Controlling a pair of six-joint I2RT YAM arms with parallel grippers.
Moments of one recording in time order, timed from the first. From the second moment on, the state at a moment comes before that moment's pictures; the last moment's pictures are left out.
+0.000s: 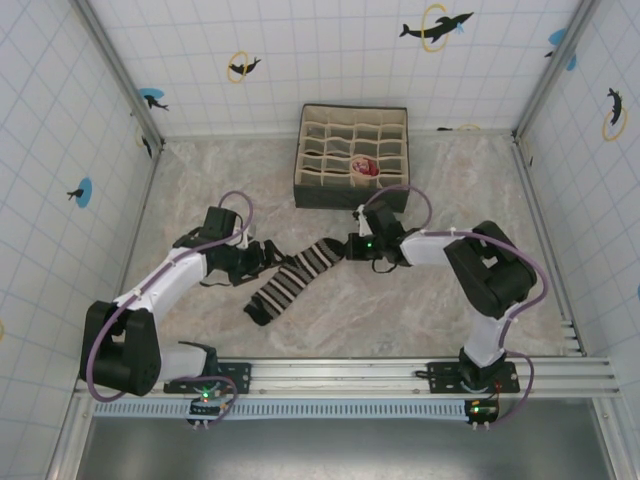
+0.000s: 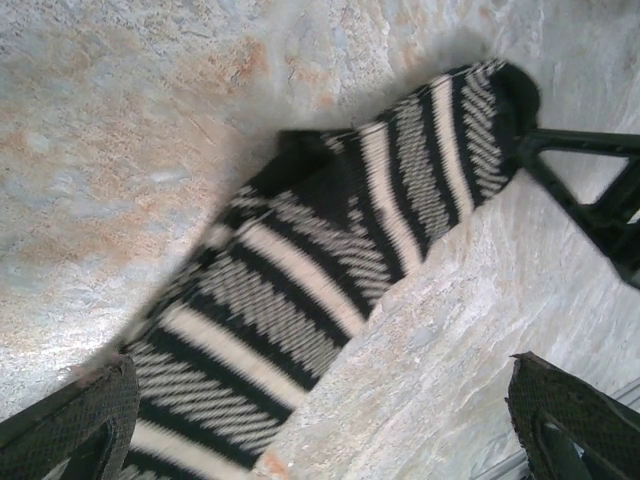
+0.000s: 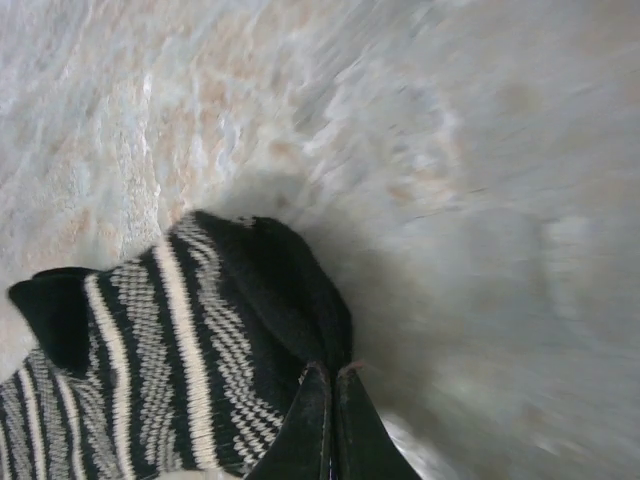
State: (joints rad) left arm -0.25 1.29 0.73 -0.60 0.52 -0.52; right arm 0.60 1.81 0.88 0.07 -0.34 0.54
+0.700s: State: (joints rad) left arm -0.31 1.49 0.72 -0.41 0.59 -0.55; right arm 0.34 1.65 0.85 -0.11 -0.22 0.29
